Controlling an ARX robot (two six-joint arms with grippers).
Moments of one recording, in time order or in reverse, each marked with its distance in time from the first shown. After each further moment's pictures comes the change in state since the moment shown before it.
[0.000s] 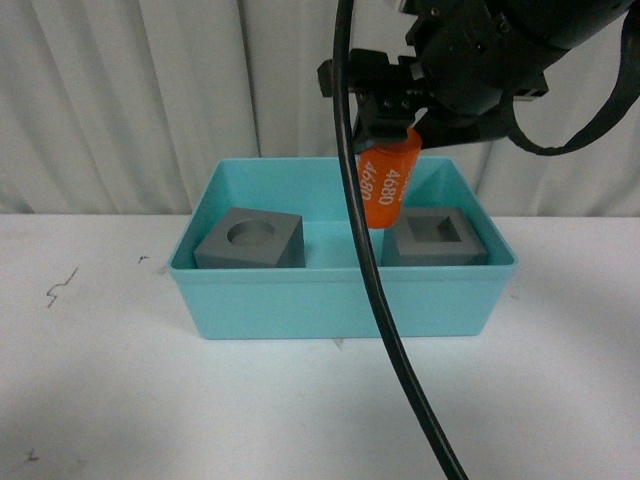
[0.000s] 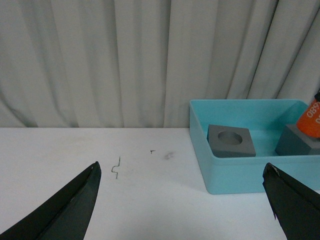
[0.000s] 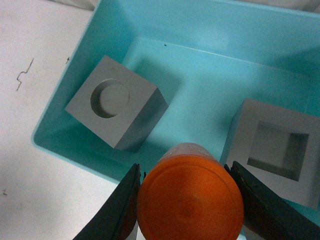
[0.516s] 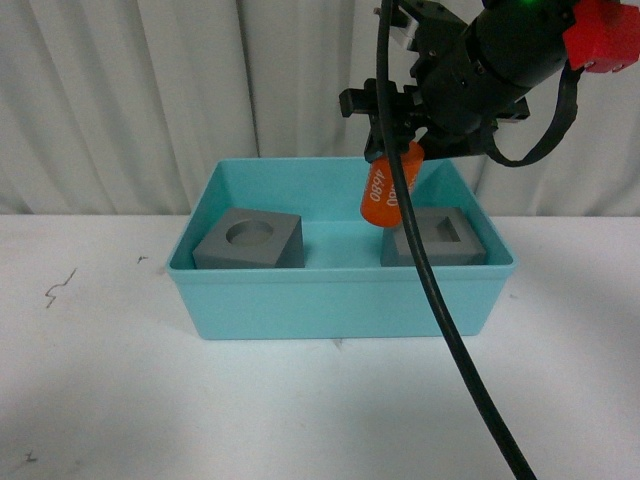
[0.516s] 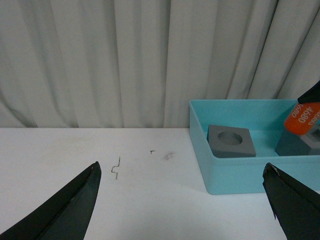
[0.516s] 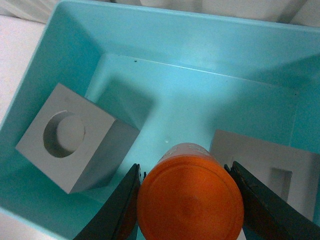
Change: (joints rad) left arm 0.000 0.000 0.000 0.000 0.000 0.000; right arm -0.064 0.200 0.187 -0.002 -0.021 0.006
